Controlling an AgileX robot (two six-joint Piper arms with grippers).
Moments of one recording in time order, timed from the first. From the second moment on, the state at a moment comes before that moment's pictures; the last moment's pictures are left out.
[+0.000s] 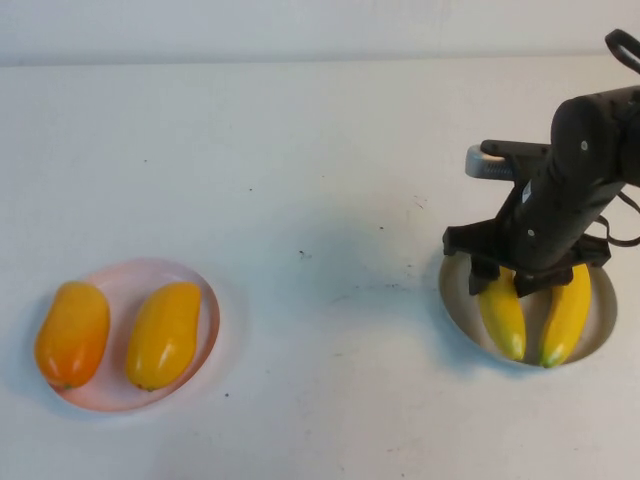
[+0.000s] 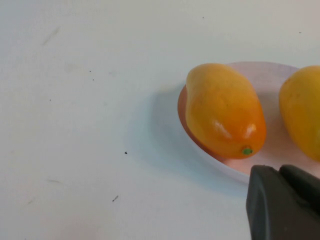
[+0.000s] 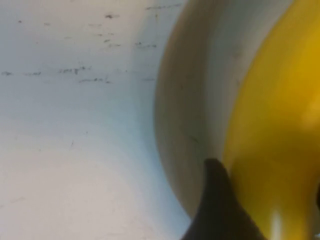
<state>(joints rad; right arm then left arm) 0.41 1.83 -1.34 0.06 0.93 0.39 -0.06 -0.01 0.03 0.06 0.37 -0.06</state>
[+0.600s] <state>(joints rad) 0.48 1.66 -1.29 0.06 1.05 0.39 -0.06 -0.01 0.03 0.06 0.37 -0.06</state>
